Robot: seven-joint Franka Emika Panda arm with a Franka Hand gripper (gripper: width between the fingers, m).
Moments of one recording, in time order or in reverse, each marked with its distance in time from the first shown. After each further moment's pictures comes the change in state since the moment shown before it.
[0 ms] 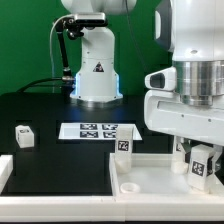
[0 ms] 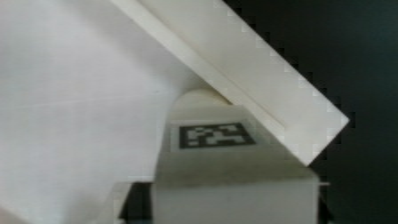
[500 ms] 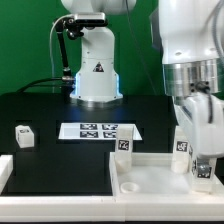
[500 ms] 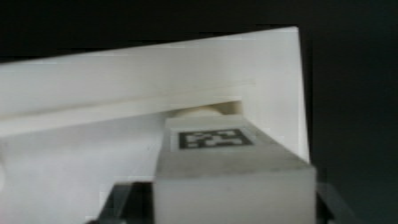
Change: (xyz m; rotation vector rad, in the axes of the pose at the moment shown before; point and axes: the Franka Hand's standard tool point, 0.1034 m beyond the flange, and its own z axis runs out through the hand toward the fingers) arm 0.000 0.004 0.003 0.091 -0.058 0.805
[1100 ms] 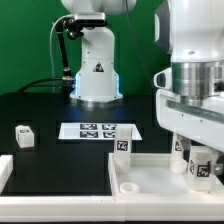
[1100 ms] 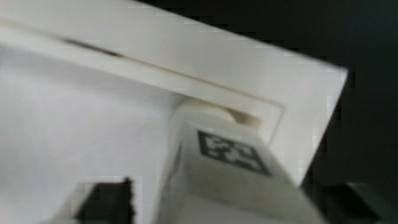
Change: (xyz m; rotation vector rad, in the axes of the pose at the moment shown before) arm -0.006 0.000 -0.001 -0.067 0.066 -0.684
